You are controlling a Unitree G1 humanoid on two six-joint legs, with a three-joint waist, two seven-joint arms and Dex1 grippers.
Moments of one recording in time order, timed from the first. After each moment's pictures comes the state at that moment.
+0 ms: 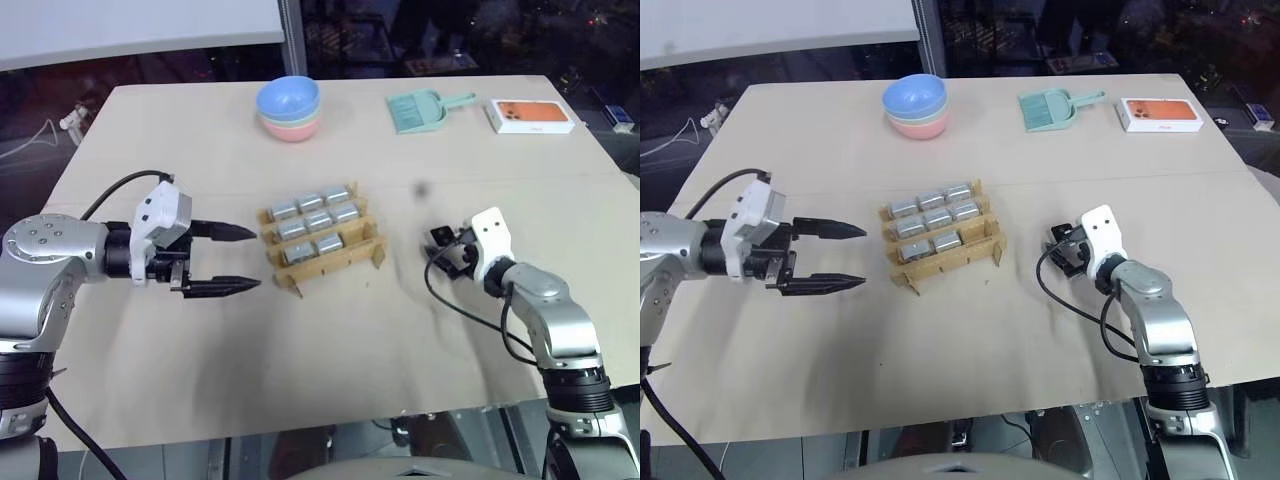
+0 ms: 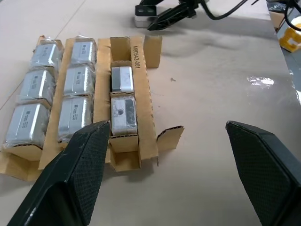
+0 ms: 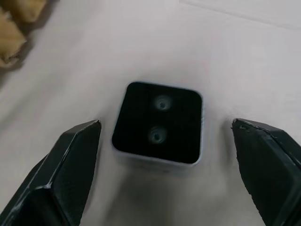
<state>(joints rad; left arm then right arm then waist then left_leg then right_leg) -0.27 1.07 0.19 -0.13 -0.57 0.43 -1.40 -0.28 -0.32 -0.03 -0.17 0.11 0.65 0.47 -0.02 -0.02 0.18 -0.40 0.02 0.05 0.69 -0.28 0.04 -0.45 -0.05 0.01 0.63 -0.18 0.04</state>
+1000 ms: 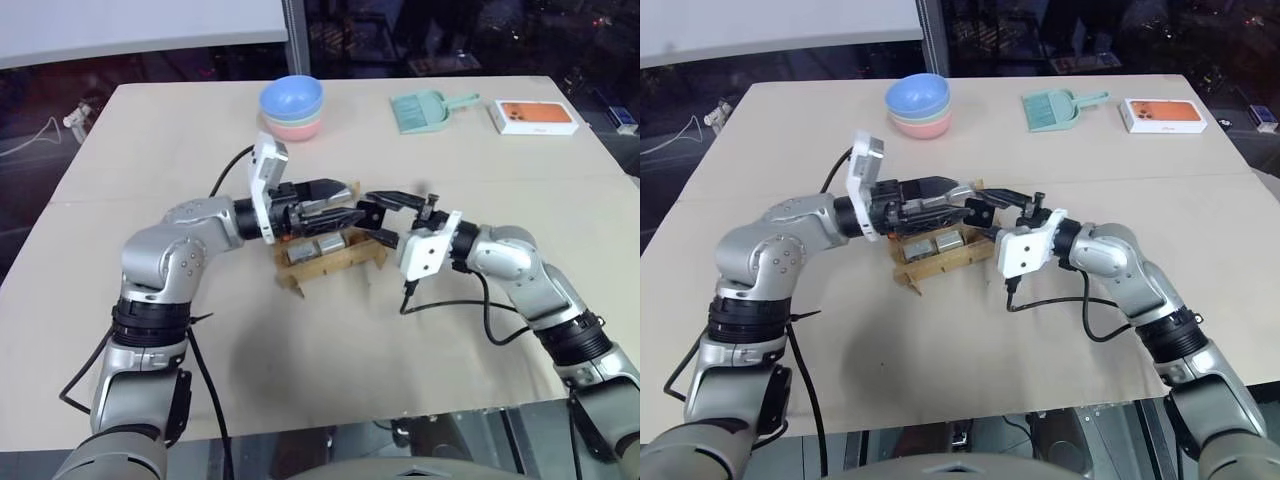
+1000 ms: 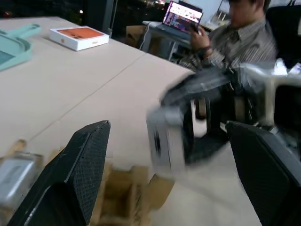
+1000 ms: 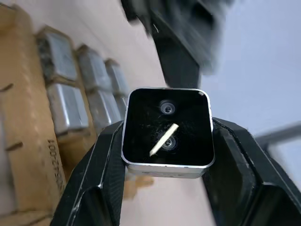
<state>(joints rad) -0.63 0.58 0.03 -0.10 -0.73 0.84 -0.94 -0.58 -0.53 0.34 0.03 -0.31 -0.54 0.57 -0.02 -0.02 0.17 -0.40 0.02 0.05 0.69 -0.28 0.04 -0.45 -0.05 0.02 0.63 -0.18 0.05</state>
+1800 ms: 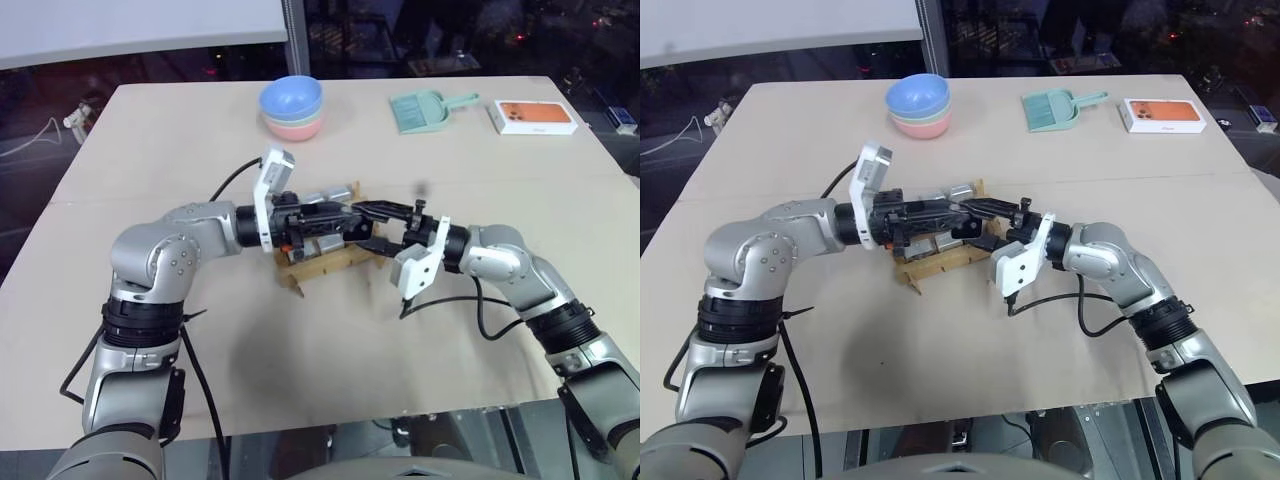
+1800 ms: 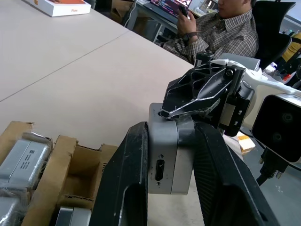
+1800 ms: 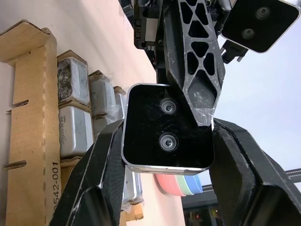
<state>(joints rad) -0.63 0.61 0.03 -0.14 -0.78 0.97 -0.95 -0.61 -0.50 0.36 0.13 -0.34 -0.71 0.55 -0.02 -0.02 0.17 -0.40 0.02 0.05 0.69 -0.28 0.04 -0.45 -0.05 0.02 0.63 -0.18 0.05</state>
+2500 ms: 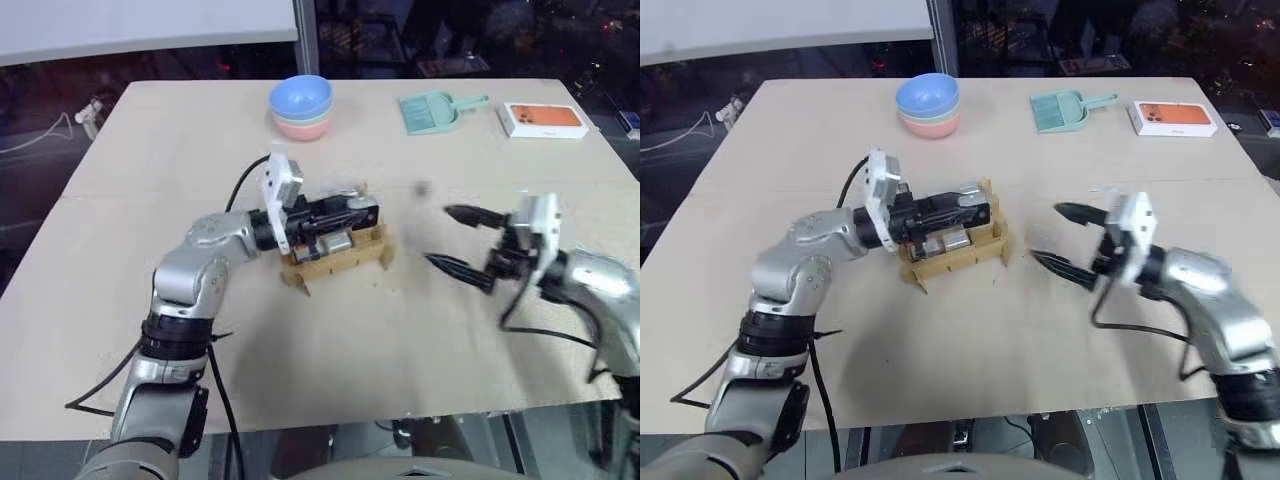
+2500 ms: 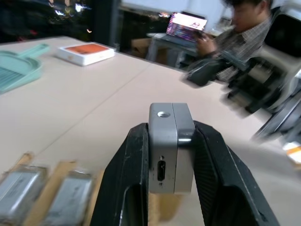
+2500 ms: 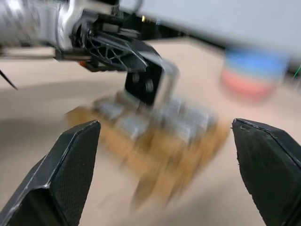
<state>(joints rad) -0.52 0.48 -0.04 -0.05 -0.51 0.47 -0.98 -0.15 -0.79 -0.08 -0.28 0.77 0.33 0.95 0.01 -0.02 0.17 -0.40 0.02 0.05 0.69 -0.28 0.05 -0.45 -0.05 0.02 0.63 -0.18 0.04</state>
